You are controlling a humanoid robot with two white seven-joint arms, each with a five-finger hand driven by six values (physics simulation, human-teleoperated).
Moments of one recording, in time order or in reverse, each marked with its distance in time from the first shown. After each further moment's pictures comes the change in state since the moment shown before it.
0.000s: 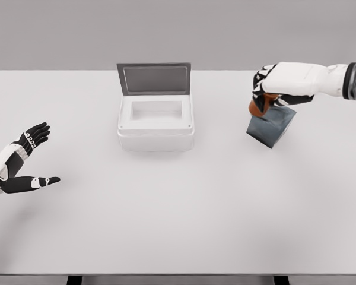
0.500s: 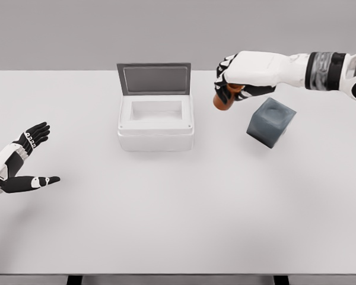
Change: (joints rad) left arm -0.002 0.000 0.000 0.000 0.000 0.001 0.000; right arm -0.031 0.167 -0.022 0.003 0.006 0.014 0.001
